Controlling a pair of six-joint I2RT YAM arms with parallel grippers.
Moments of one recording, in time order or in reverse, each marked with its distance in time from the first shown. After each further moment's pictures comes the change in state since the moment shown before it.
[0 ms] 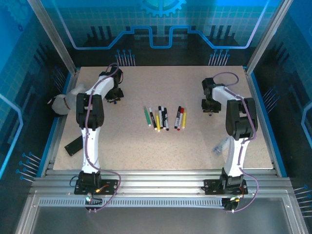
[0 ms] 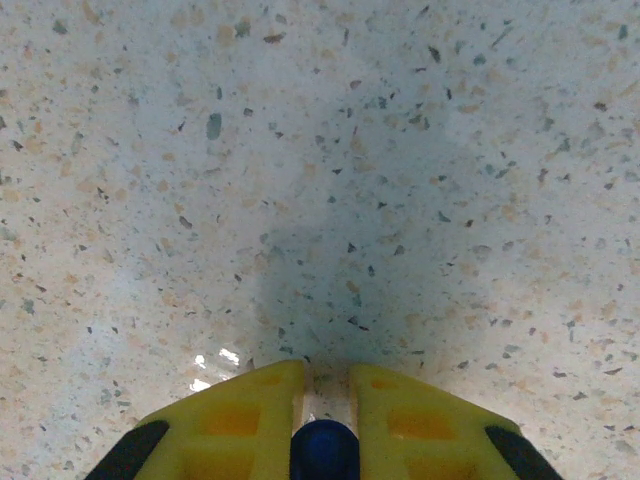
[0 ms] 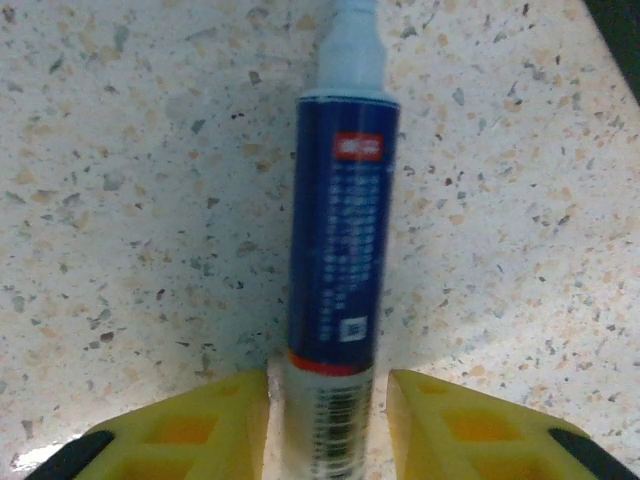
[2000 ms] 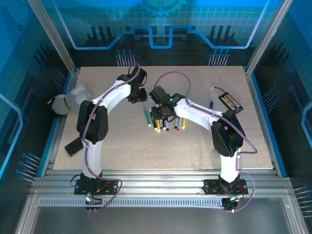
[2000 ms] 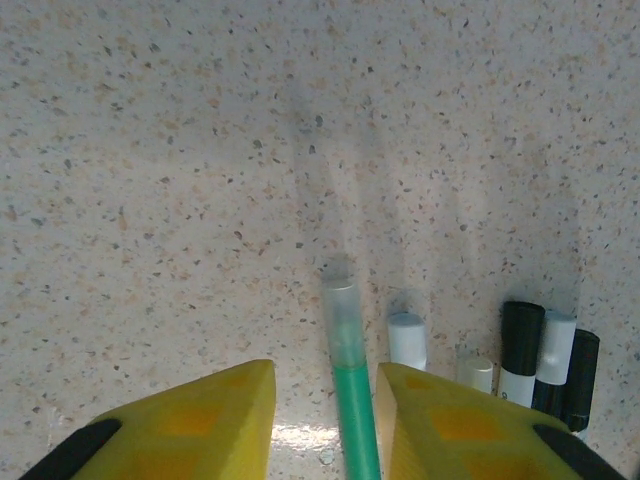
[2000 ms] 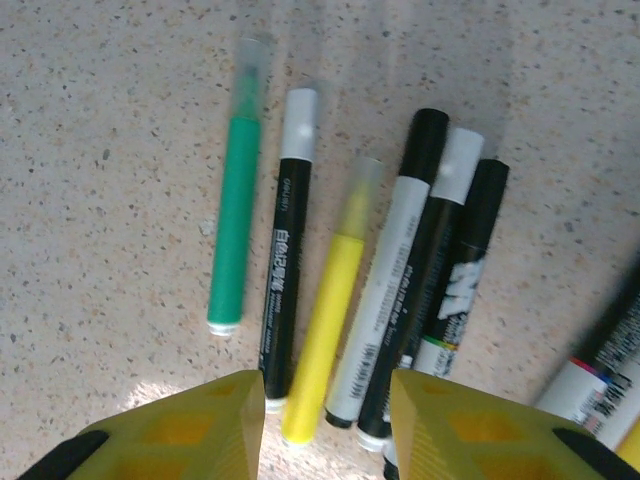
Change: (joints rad) left arm -0.298 -0.287 -0.216 0.135 0.171 -0.102; right arm 0.636 -0.140 0.067 0.115 -0.142 0.099
